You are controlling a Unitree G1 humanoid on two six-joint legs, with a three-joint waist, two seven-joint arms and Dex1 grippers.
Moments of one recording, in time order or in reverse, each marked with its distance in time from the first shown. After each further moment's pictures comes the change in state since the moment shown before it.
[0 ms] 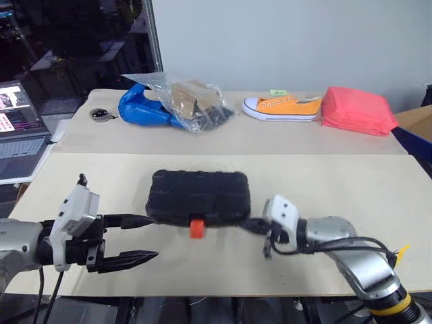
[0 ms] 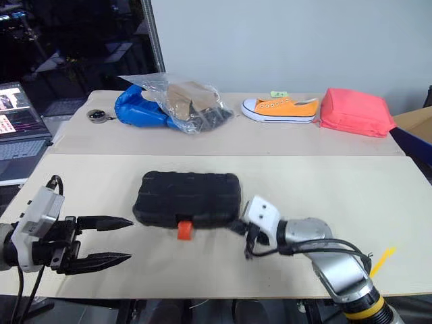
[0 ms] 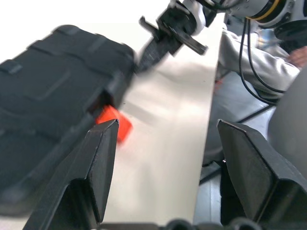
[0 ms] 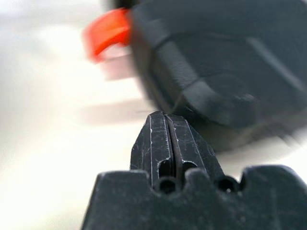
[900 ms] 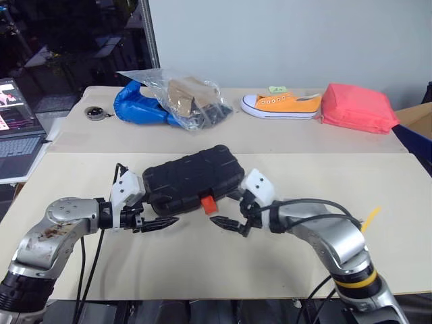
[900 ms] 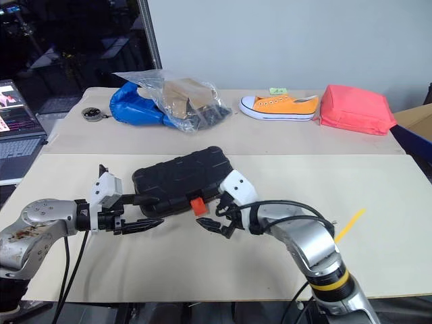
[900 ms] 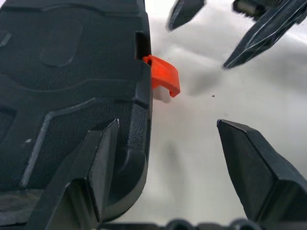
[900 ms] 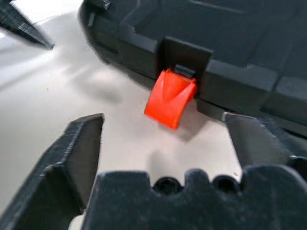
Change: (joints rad) left arm -0.397 -0.106 -0.520 0.406 0.373 -0.248 0.094; right arm -0.230 0.223 0.077 -0.067 0.133 0.527 -0.147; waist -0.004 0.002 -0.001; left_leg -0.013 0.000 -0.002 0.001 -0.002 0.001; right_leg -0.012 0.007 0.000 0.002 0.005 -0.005
